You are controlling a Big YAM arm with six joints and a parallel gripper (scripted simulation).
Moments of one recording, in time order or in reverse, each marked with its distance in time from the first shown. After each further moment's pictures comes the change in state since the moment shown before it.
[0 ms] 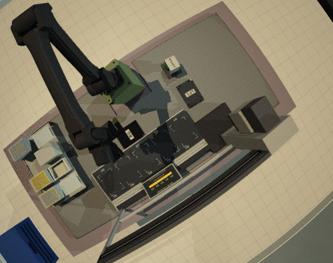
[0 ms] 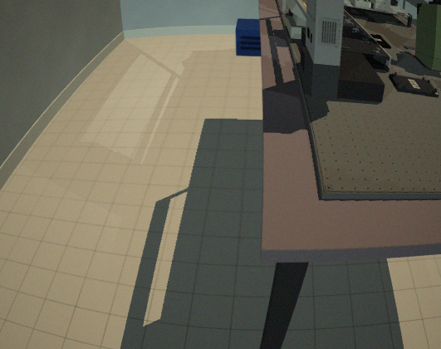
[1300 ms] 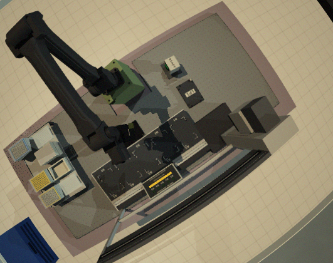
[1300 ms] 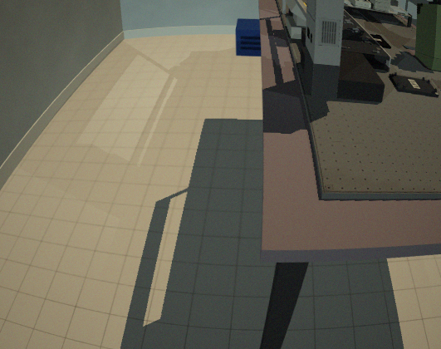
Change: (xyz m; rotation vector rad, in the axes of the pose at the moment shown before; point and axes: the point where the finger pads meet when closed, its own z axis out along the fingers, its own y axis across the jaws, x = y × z) arm -0.024 0.035 0.009 -0.001 0.000 0.469
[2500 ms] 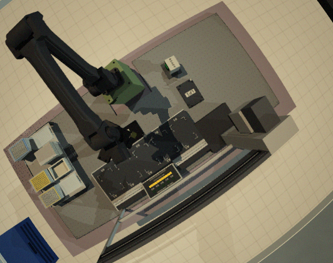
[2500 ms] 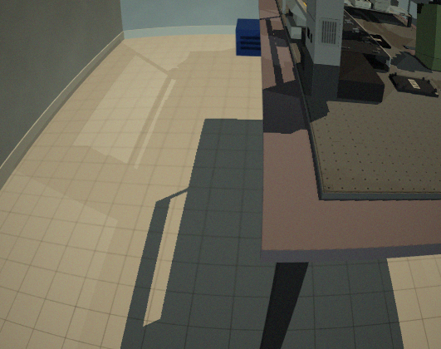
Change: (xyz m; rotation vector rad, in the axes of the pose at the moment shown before) arm 0.001 0.000 0.009 0.002 0.002 0.592
